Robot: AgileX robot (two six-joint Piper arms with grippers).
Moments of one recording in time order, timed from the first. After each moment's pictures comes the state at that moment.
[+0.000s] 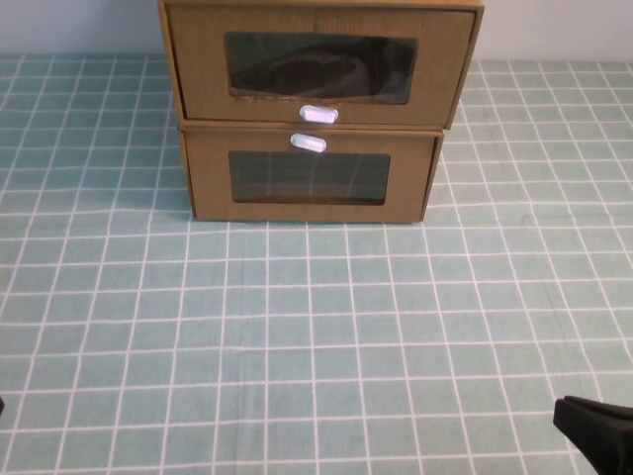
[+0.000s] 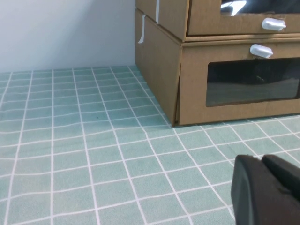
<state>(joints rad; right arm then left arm) 0.62 0.61 -0.21 0.12 0.14 0.10 -0.20 0.01 0.03 -0.59 0.16 0.57</state>
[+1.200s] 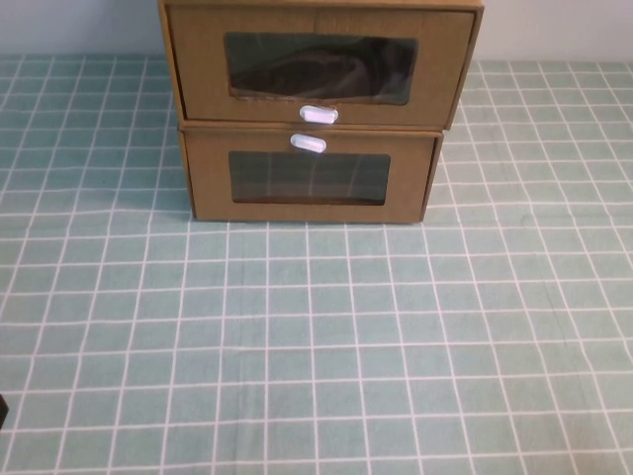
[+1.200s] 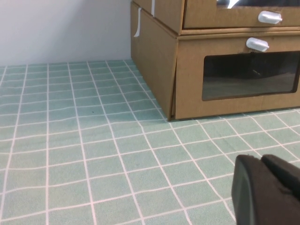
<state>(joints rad) 0.02 -0.01 0.03 -0.06 0.30 0.10 -0.20 0.01 0.03 -0.59 0.18 0.57</state>
